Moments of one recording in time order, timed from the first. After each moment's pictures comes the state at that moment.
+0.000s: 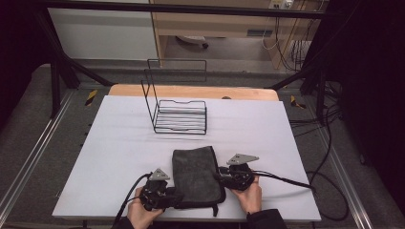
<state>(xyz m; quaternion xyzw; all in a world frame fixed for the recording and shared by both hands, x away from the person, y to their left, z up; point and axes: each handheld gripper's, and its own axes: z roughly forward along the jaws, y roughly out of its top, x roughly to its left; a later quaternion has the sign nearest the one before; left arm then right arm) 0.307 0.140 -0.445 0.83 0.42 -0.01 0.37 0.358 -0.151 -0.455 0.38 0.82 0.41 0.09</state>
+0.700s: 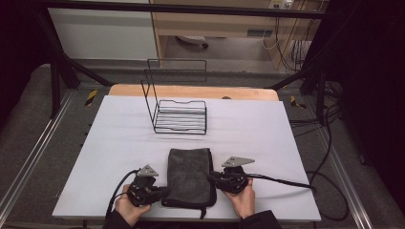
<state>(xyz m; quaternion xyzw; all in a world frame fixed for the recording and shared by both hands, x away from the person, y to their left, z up) 0.313 0.171 -0.436 0.84 0.41 0.01 0.35 0.350 -0.134 -0.457 0.39 0.81 0.44 0.05</state>
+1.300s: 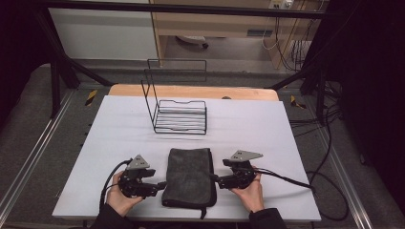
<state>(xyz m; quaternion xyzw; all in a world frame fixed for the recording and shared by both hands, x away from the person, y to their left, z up) 0.336 0.197 -0.420 0.84 0.38 0.07 0.39 0.360 -0.153 -0.439 0.37 0.81 0.46 0.08</state>
